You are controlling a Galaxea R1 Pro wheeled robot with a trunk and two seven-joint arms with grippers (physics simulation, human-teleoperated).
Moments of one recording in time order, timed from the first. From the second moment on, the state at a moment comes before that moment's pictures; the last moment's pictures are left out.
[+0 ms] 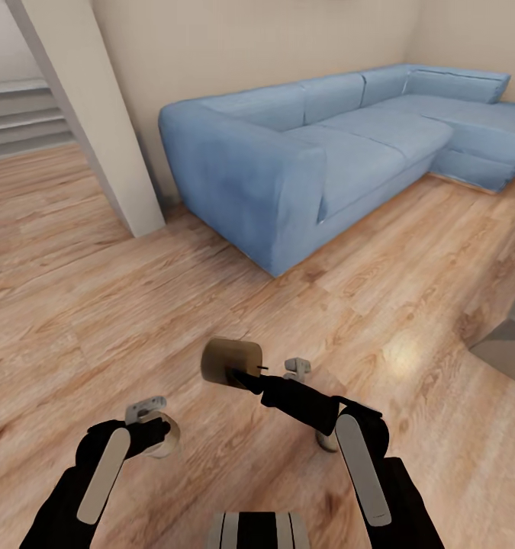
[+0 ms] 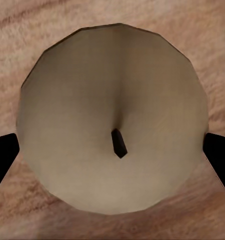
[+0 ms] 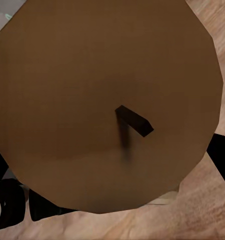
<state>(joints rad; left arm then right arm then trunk) -0.33 0.03 0.03 -1.37 0.56 0.91 0.46 -0.34 0.17 0.12 -1.58 -0.52 0.83 0.38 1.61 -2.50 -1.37</state>
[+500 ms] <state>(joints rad) -0.33 0.03 0.04 -1.37 0.56 0.92 0.46 -0.34 0.17 0.12 -1.58 -0.52 0.83 0.38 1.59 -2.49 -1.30</state>
